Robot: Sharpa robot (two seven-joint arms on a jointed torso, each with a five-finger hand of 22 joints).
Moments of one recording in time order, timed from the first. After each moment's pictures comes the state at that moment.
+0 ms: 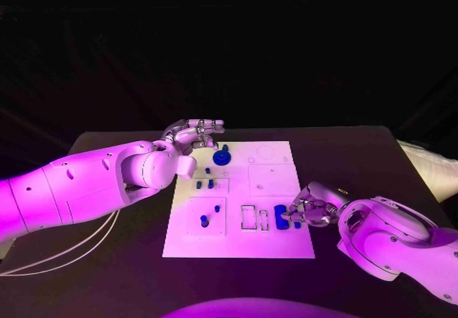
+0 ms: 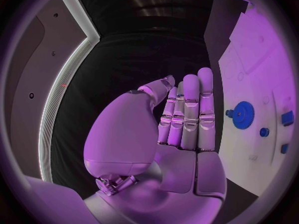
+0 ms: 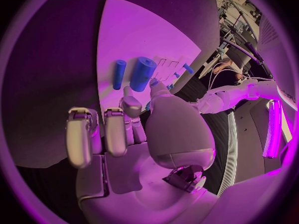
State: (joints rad) left arm 1.18 -0.83 -0.02 1.47 0.12 -0.31 0.28; left_hand 1.37 -0.15 0.50 -0.03 0.10 1.03 0.19 0.10 0.07 1.14 0.11 0.17 0.09 1.19 0.02 0.92 0.49 0.17 1.19 0.12 0.55 0.92; right arm 1.02 -0.98 -0.04 1.87 -1.41 -0.32 -0.57; right_hand 1.20 -0.07 -0.06 0.23 0.33 1.04 0.11 0.18 0.14 1.30 0.03 1.09 1.06 1.47 -0.05 1.42 1.31 0.06 1.46 0.07 1.47 1.31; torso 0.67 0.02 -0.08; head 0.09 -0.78
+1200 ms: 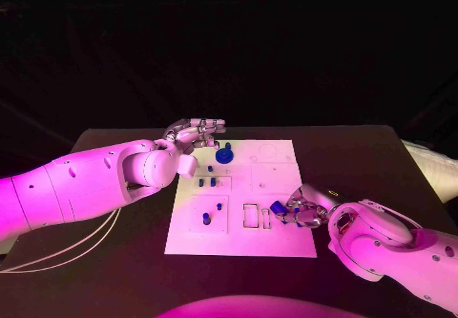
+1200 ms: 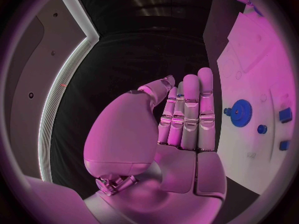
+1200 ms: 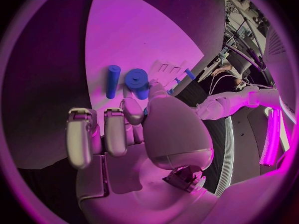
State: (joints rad) left arm 1.17 -0.83 -0.02 1.47 0.11 -0.30 0.27; left_hand 1.37 -0.15 0.50 -0.03 0.10 1.03 0.19 0.11 0.07 1.14 0.11 0.17 0.09 1.19 0.02 0.92 0.49 0.17 1.19 0.12 0.55 0.92; right arm 0.99 -0.92 -0.04 1.84 -1.48 -0.35 -0.58; right_hand 1.28 0.01 -0.08 0.26 0.37 1.06 0.09 0.22 0.17 1.34 0.01 1.16 1.16 1.47 -0.05 1.42 1.31 0.06 1.46 0.06 1.48 1.31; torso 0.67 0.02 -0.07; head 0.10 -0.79
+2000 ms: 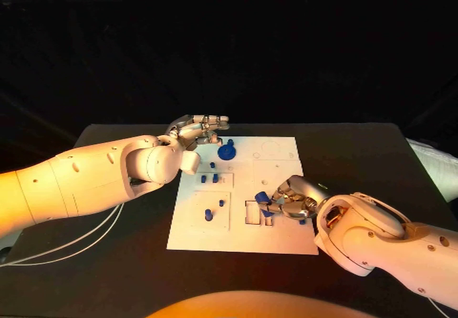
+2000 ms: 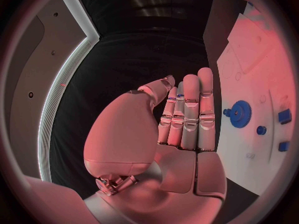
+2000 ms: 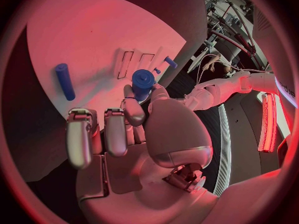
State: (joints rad) left arm 1.17 -0.83 -0.02 1.47 0.11 -0.30 0.27; left_hand 1.37 -0.15 0.50 -0.03 0.10 1.03 0.19 0.11 0.07 1.14 0.11 0.17 0.09 1.19 0.02 0.92 0.49 0.17 1.19 0.12 0.55 0.92; right arm 1.02 -0.86 -0.04 1.87 -1.37 -0.38 -0.56; right_hand 1.21 0.04 -0.14 0.29 0.41 1.09 0.08 0.24 0.21 1.36 0.00 1.14 1.16 1.47 -0.05 1.41 1.29 0.06 1.46 0.05 1.48 1.31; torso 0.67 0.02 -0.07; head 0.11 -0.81
